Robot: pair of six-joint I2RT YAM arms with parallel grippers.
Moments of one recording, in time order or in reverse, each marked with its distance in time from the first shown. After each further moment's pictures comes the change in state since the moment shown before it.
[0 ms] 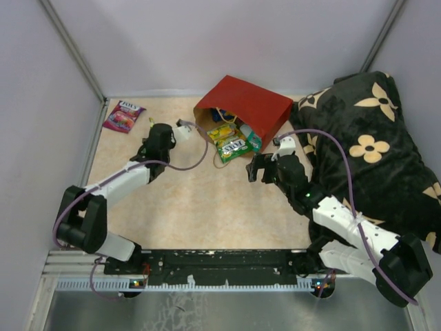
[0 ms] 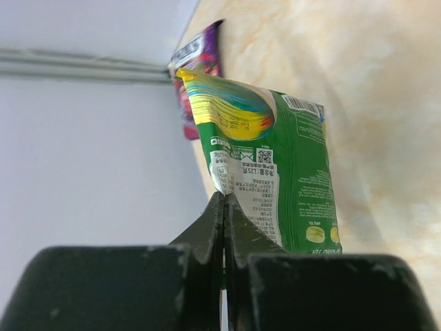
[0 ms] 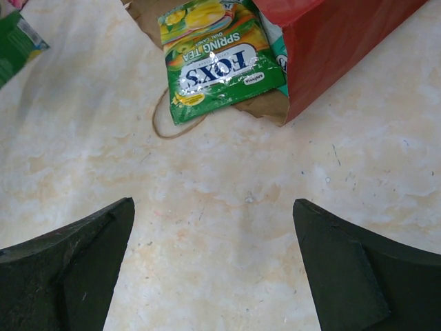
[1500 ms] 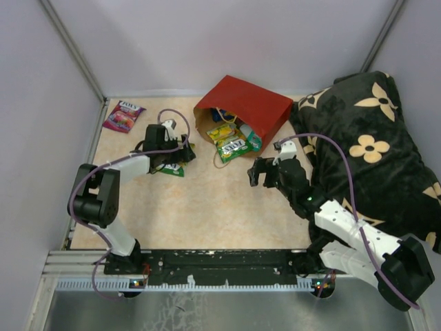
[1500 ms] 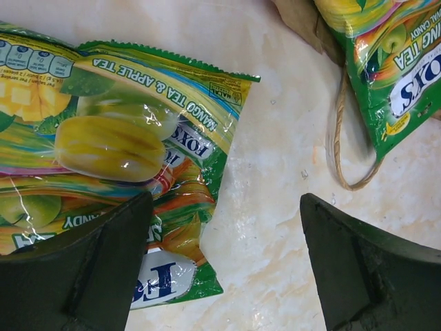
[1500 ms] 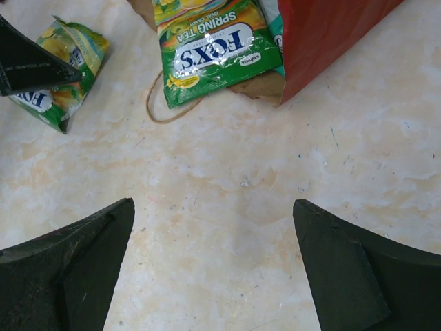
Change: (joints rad) left arm 0.174 0.222 0.051 -0.047 0.795 -1.178; right arm 0.000 -0.037 -0.045 -0.014 -0.016 0.004
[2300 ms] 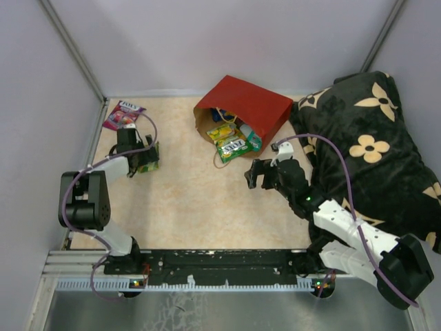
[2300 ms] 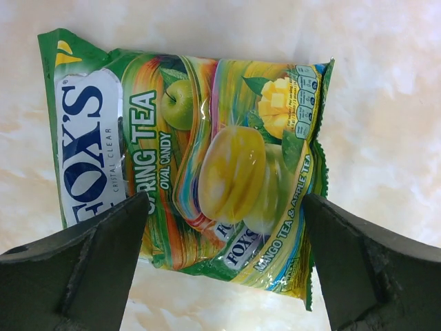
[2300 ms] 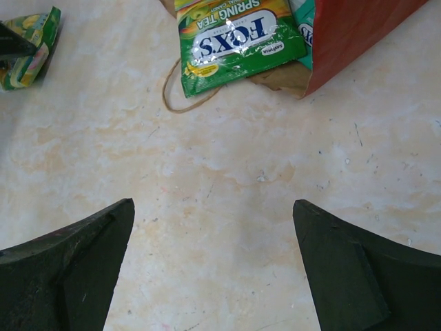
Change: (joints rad) left arm 0.238 -0.080 -0.081 -0.051 -0.299 0.052; right arm 0.000 0.016 -0.013 0.019 -0.061 0.002
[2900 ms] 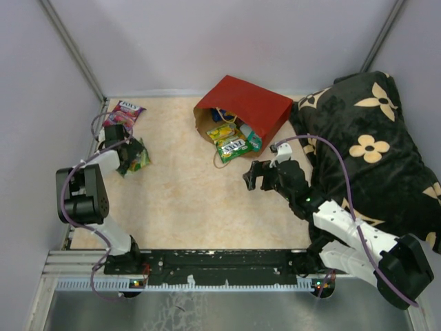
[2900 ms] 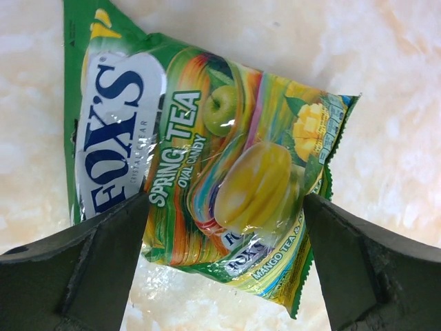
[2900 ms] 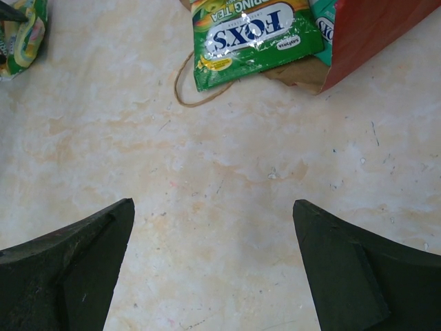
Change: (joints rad) left arm 0.140 0.067 0.098 -0.090 -0.082 -0.372; right arm 0.000 0.000 -0.015 0.024 -0.048 0.003
